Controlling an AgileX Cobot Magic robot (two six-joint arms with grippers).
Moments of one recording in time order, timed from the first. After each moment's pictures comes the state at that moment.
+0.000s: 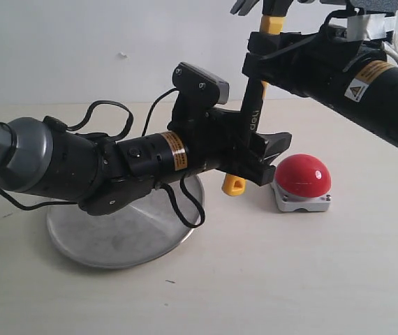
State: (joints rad) left arm -0.75 2.02 -1.08 0.43 -0.74 -0.39; right arm 0.42 1.52 -0.73 -0.15 -0.68 0.37
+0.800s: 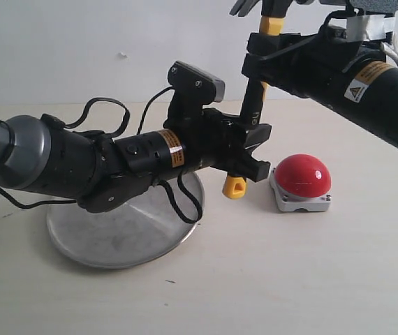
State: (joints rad) left arm -0.74 2.02 -1.08 0.41 -0.70 -0.37; right arm 0.42 1.52 -0.73 -0.16 -0.68 0.37
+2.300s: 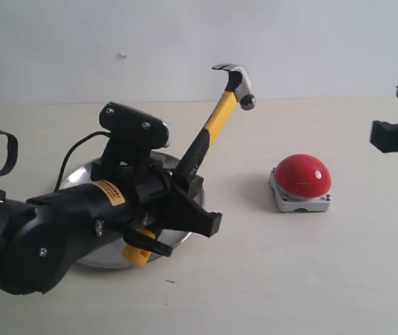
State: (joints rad) left arm -0.92 1.68 -0.71 -0.52 -0.44 0.27; right arm 0.42 0.92 -0.38 0.75 -0.36 -0.72
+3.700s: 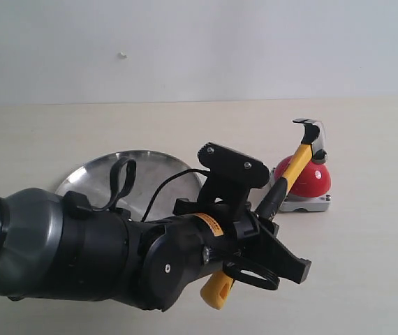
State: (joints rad) left arm -1.09 1.91 -0.96 -0.68 -0.31 0.32; right arm 0.42 0.28 -0.06 0.79 -0.22 -0.42
